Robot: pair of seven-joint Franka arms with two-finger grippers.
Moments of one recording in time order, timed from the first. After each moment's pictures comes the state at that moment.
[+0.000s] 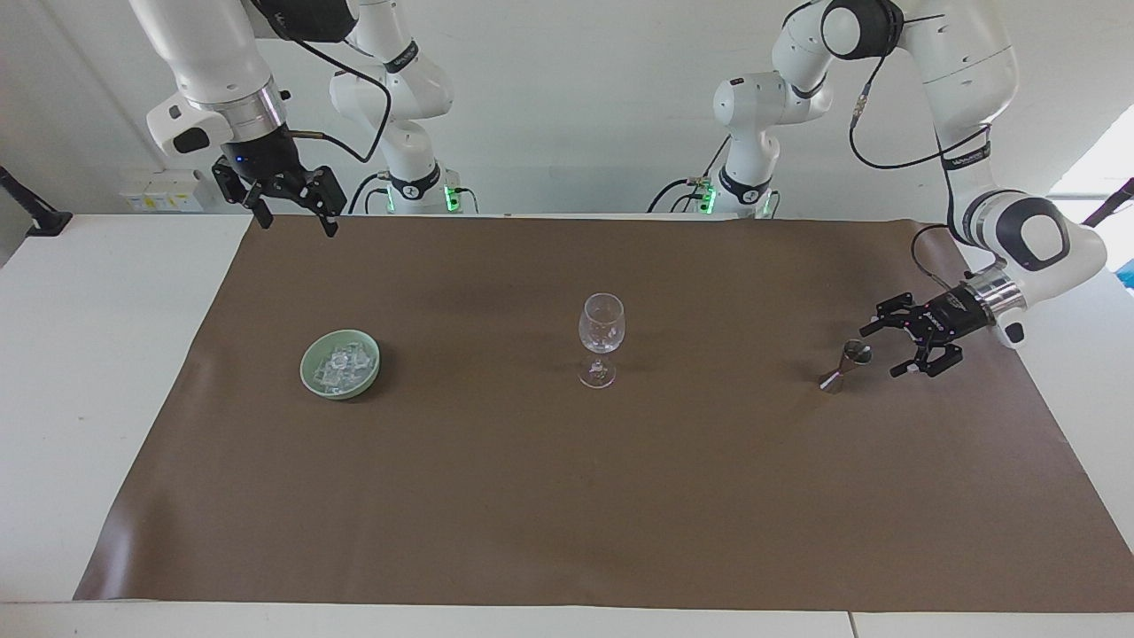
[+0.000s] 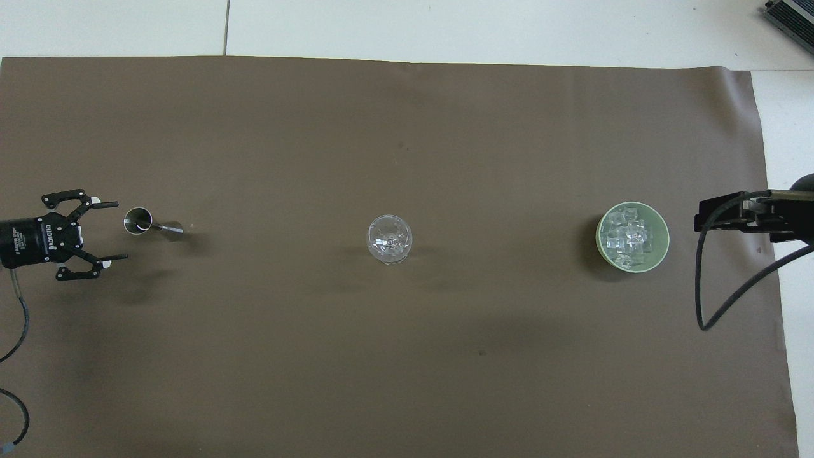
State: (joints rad) left arm 0.09 0.34 0.39 -2.00 -1.10 1.71 -0.59; right arm 0.06 -0.10 -0.06 -1.68 -0.03 1.59 0.17
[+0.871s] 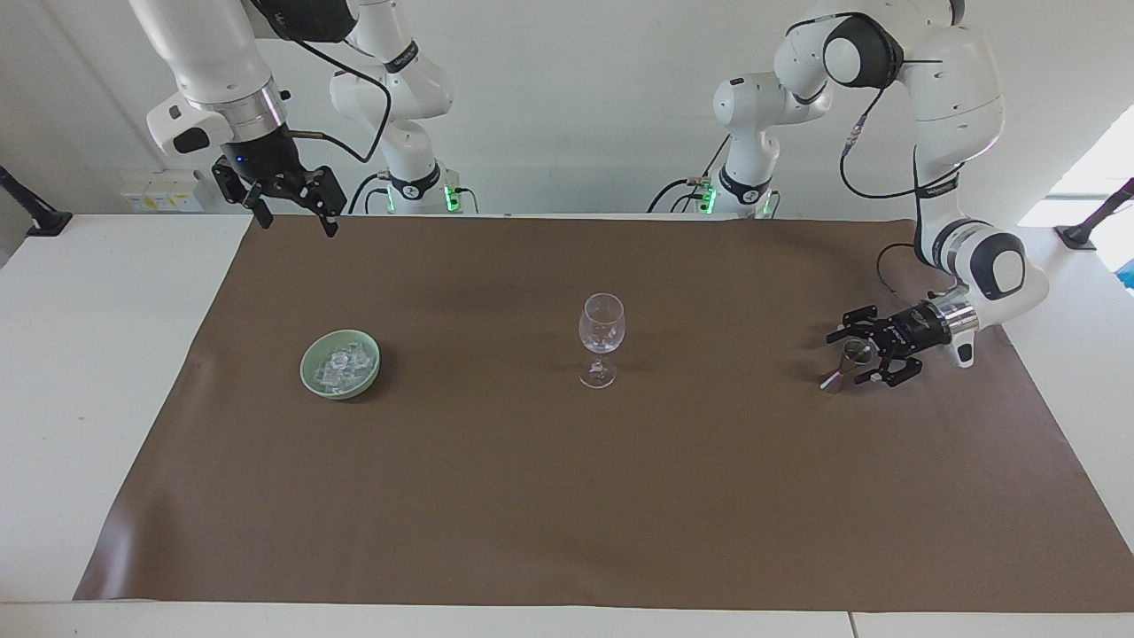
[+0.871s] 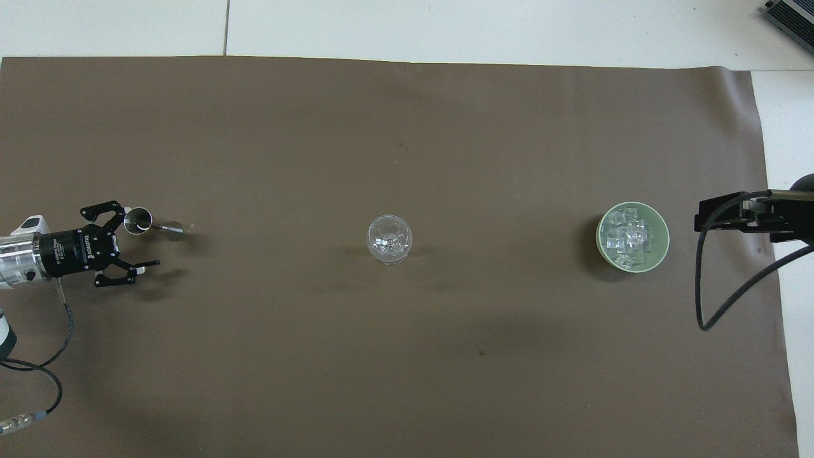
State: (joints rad) left arm 0.09 0.46 0.40 -2.03 -1.28 1.57 -0.51; right arm 0.06 -0.10 -0.06 -1.68 -0.03 1.59 0.17
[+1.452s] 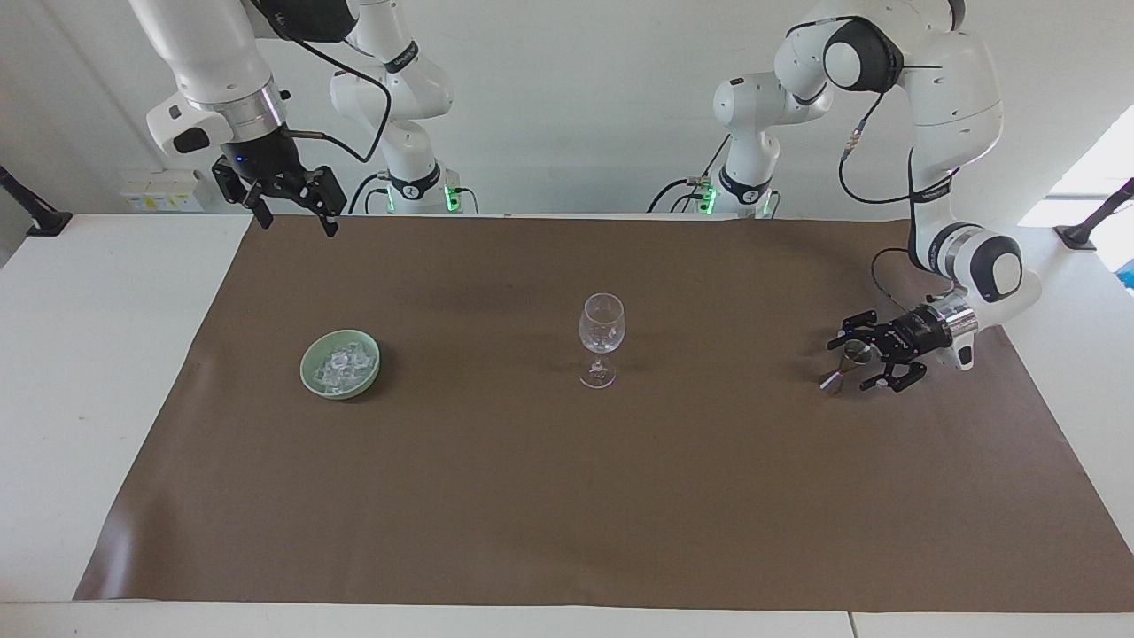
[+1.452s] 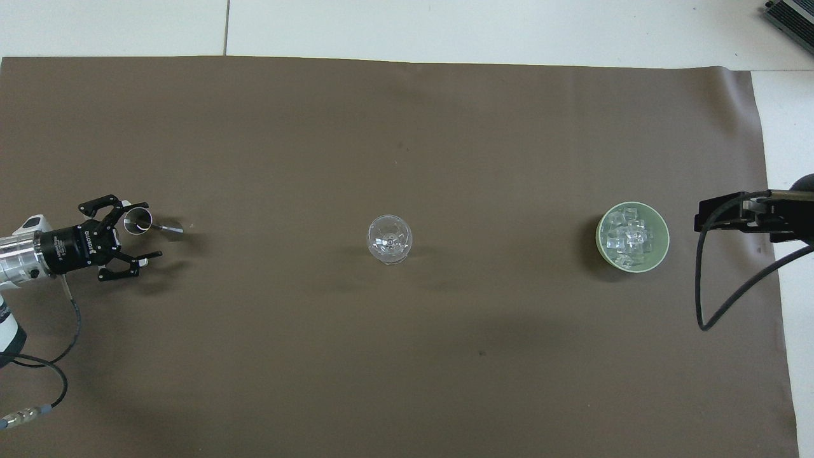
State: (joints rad) left arm 0.09 0.48 0.40 -2.04 -1.37 1.56 -0.49; right arm 0.06 -0.10 -0.06 -1.68 -0.03 1.59 0.17
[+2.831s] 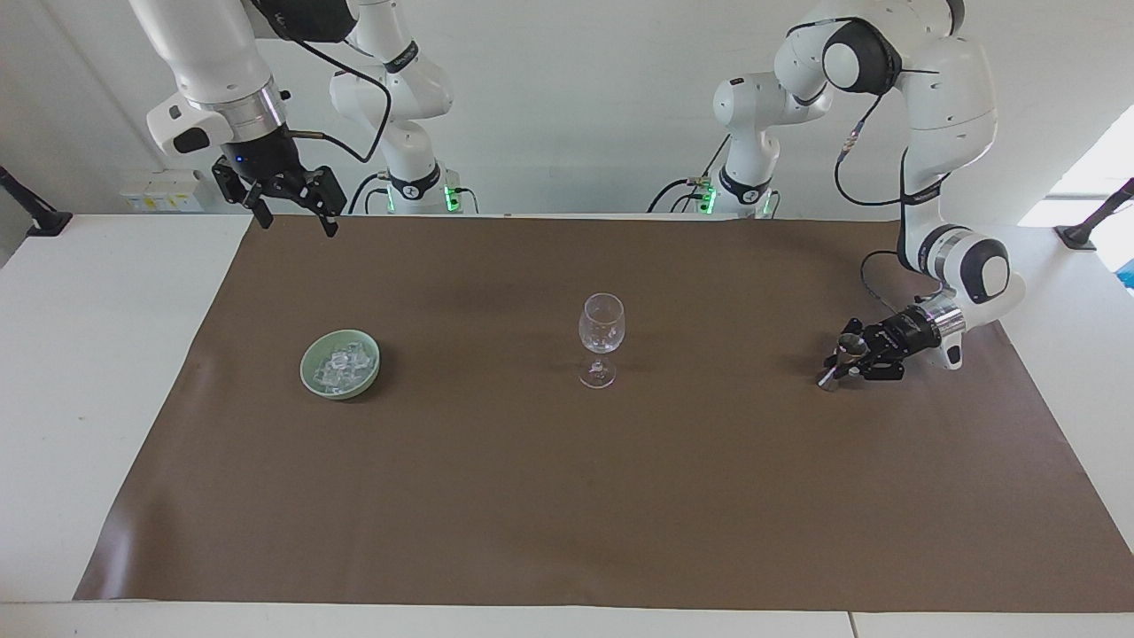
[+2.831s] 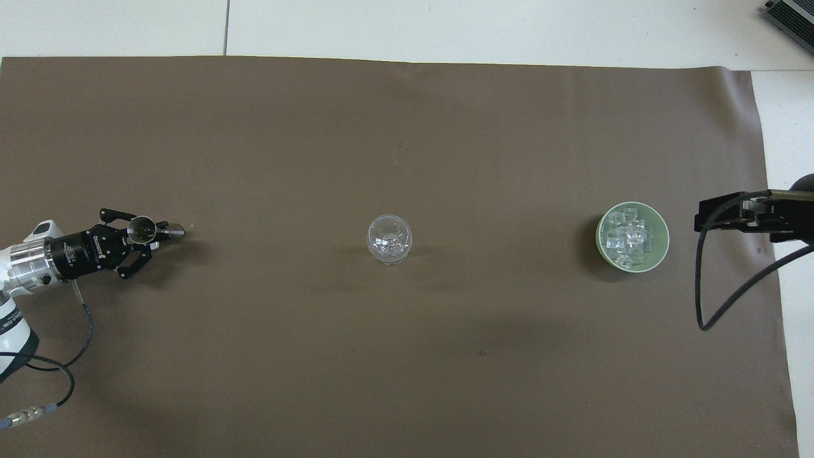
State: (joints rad) left arm 0.08 0.48 0.39 -2.08 -1.41 1.55 -0.44; right arm 0.06 -0.10 -0.06 -1.68 -0.03 1.59 0.17
